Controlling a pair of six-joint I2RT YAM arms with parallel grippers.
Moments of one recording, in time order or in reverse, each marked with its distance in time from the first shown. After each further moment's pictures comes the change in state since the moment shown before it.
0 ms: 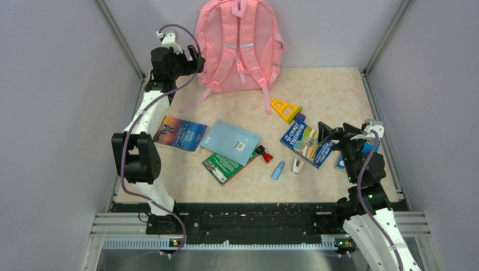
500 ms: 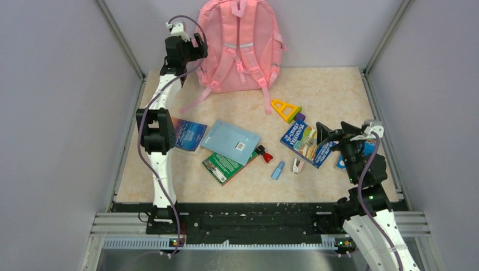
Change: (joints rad) left arm 0.000 0.443 0.471 0.015 -0.103 -0.009; right arm 0.000 -0.013 0.000 0.019 -0.053 -0.002
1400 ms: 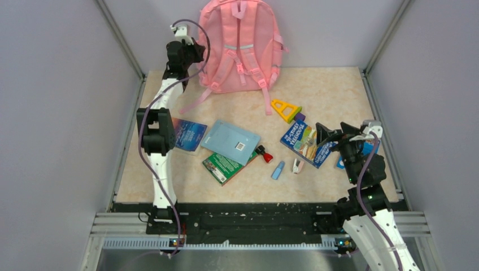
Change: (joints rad) left arm -0.013 0.023 -0.055 0.179 0.134 0.002; right arm 0.000 0.001 -0.013 0.005 0.002 -0.007
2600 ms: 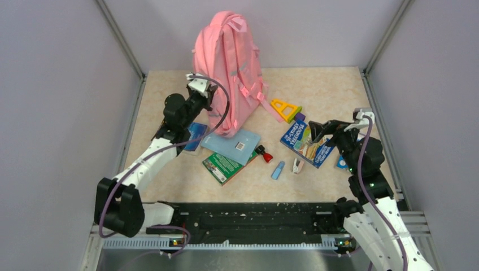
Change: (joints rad) left arm -0.270 -1.034 -1.148 0.226 -0.056 0.390; right arm 0.000 0.169 0.146 -0.141 -0.095 0.042
